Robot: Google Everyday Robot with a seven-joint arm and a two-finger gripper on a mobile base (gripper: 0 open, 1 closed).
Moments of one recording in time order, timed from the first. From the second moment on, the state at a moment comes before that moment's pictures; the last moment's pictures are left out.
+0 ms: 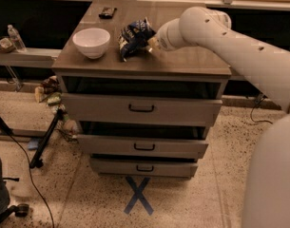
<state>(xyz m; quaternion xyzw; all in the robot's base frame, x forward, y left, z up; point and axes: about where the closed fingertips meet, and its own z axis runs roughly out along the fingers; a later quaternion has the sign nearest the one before) 0.812 -0.043 0.862 -0.36 0.79 0.07 0.49</state>
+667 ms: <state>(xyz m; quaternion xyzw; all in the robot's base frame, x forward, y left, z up) 0.801 -0.091 0.890 -0.23 0.80 0.07 0.56</state>
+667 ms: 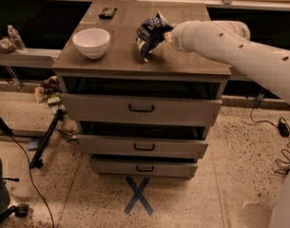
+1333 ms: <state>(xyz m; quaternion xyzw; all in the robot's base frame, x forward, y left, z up) 0.814 -0.140 0.905 -0.15 0.78 0.10 0.59</state>
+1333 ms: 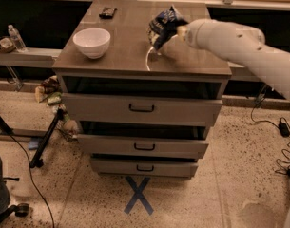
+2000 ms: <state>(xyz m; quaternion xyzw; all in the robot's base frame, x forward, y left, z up) 0.825 -0.169 0.877 -0.17 0.77 0.21 0.58</state>
